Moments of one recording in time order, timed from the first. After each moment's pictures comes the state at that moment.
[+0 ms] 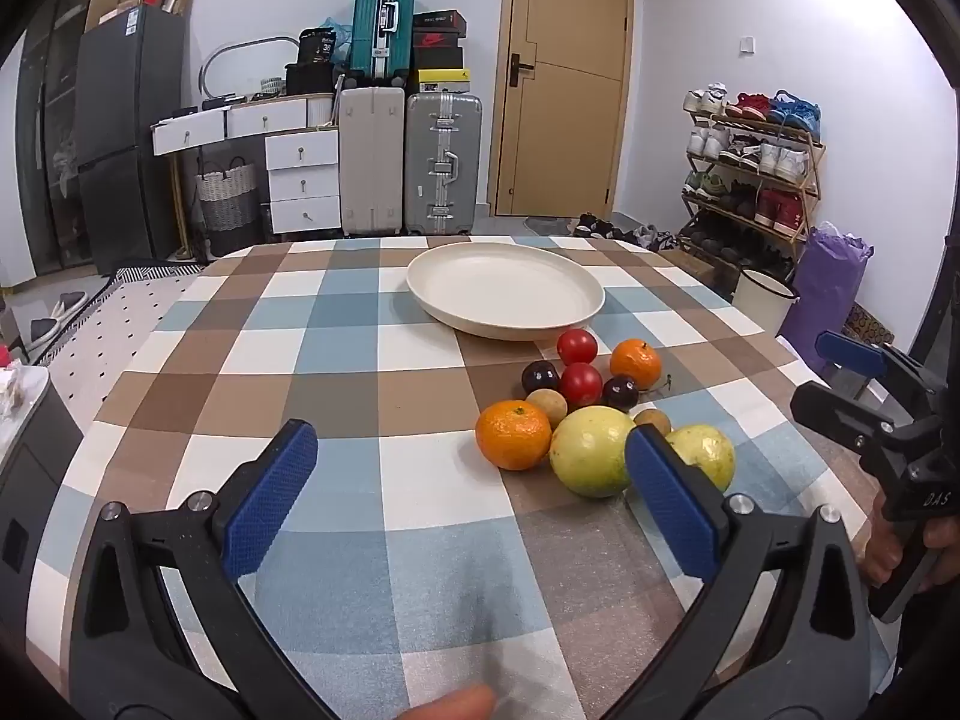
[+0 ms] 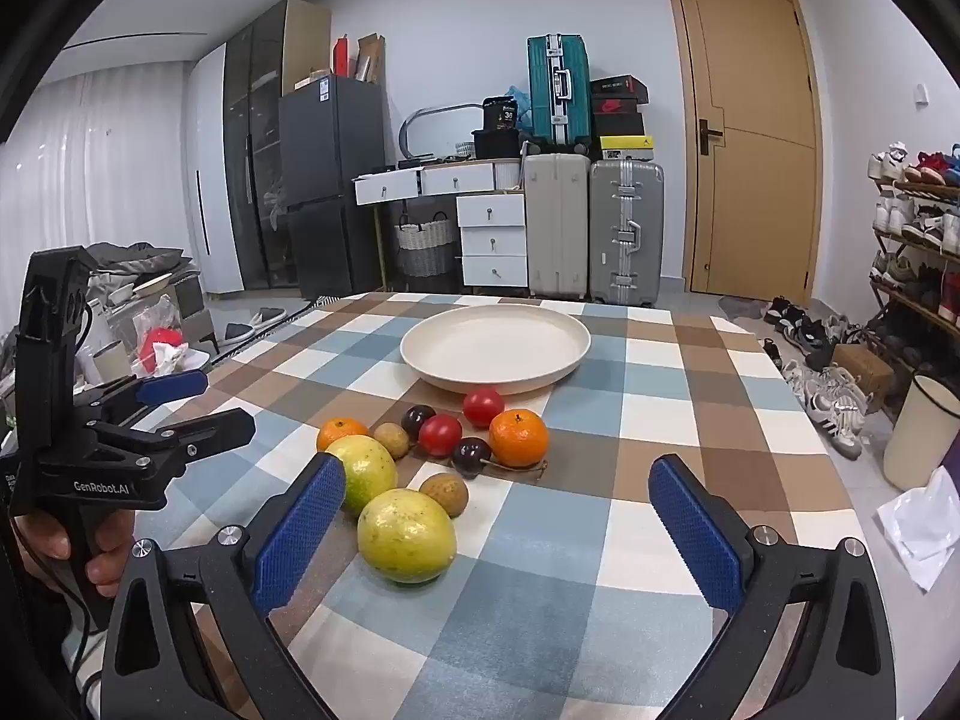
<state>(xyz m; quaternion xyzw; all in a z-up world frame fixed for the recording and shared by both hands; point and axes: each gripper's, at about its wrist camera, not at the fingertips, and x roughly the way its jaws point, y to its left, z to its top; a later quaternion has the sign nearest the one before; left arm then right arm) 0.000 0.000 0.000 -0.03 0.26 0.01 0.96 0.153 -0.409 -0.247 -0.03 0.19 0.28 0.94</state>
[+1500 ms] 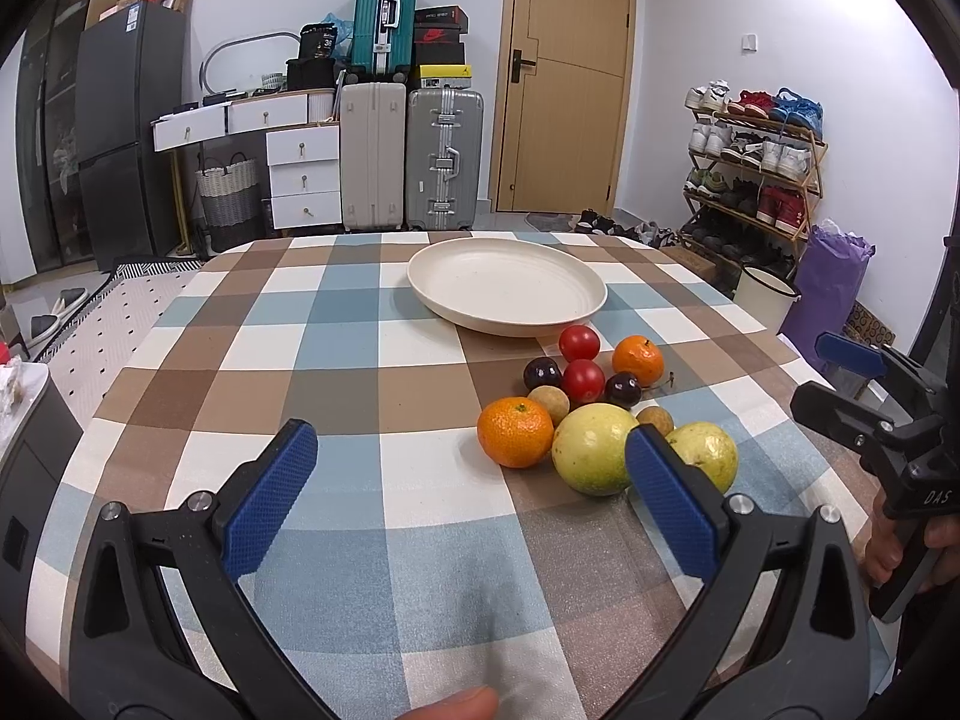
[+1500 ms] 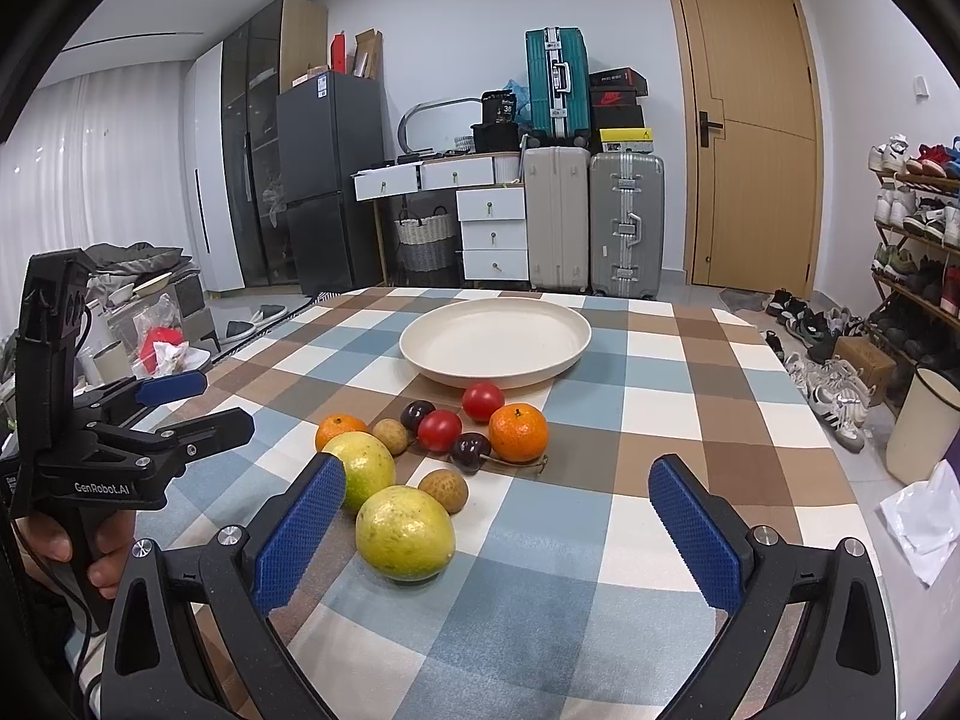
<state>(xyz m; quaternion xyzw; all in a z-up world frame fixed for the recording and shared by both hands) 0.000 0.000 0.000 -0.04 0.27 0.01 0.96 0.153 -0.409 -0.247 -0.04 0.19 0.28 0.94</state>
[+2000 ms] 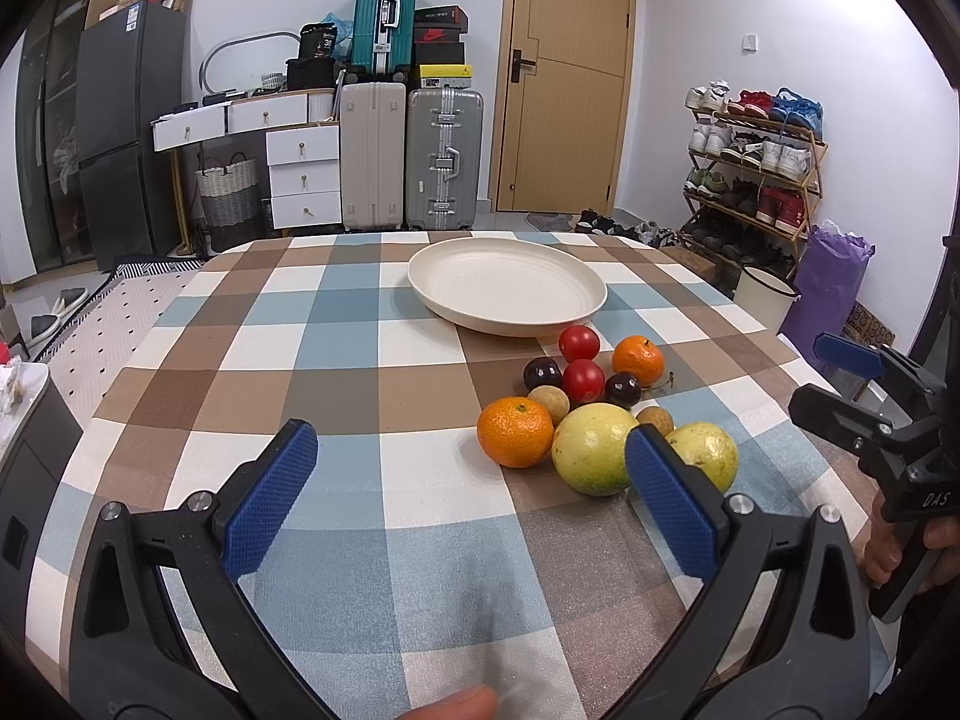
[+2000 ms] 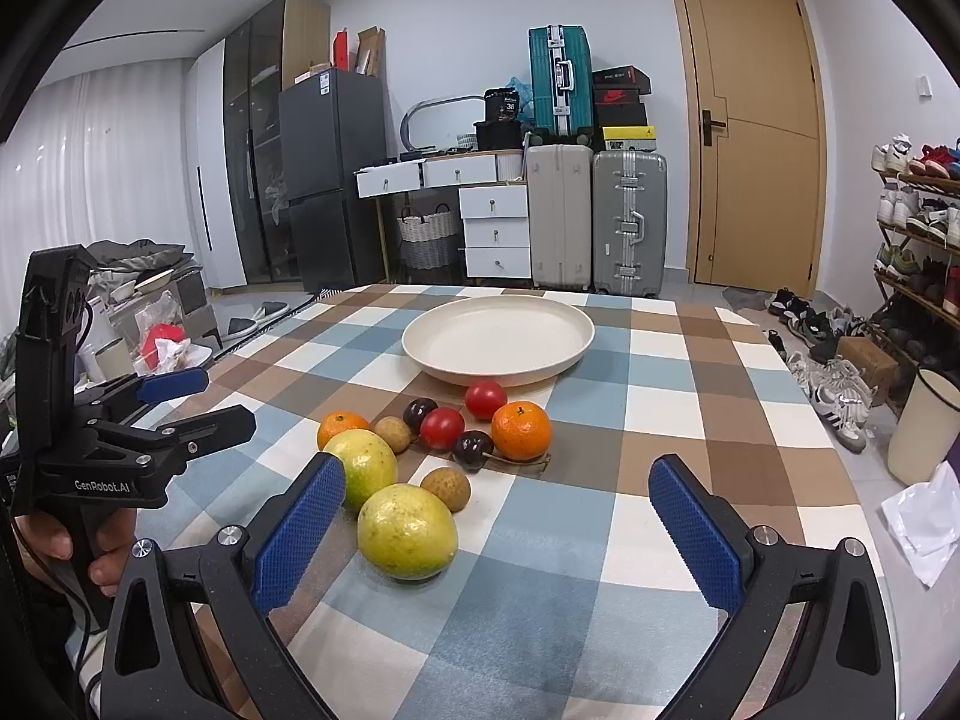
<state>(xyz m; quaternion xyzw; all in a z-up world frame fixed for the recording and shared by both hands) 0.000 0.000 0.000 -0.04 0.27 0.01 0.96 0.153 -0.408 -0.248 -0.04 0.19 0.28 0.94</state>
